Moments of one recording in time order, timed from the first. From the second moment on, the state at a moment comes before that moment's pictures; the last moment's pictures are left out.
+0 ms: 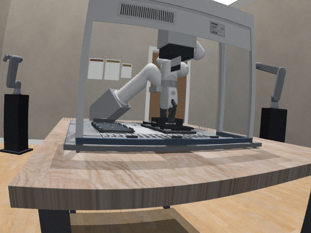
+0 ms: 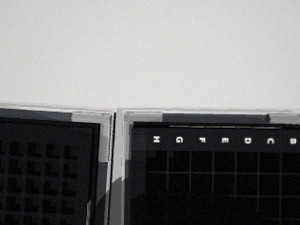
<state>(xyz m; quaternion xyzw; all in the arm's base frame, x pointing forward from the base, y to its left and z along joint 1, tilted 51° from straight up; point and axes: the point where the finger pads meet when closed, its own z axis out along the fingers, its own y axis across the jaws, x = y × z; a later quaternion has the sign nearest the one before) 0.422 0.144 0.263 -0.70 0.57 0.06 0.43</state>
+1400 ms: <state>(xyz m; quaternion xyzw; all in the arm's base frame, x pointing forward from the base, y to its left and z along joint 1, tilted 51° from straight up) 0.417 0.136 0.270 -0.70 0.57 0.06 0.43</state>
